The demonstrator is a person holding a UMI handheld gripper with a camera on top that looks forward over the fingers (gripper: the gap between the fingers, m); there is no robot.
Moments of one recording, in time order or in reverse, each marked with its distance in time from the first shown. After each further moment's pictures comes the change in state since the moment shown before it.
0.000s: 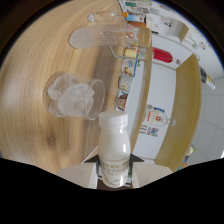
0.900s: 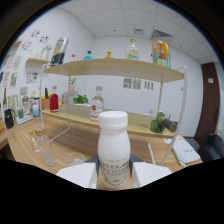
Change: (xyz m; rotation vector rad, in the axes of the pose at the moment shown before) arm 0.008 -0.016 -0.027 0.264 -0.227 1.611
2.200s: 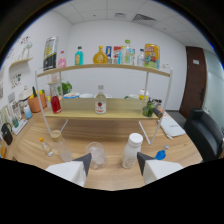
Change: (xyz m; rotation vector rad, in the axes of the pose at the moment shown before) arm -0.044 -0.013 -0.083 -0.256 0.202 0.144
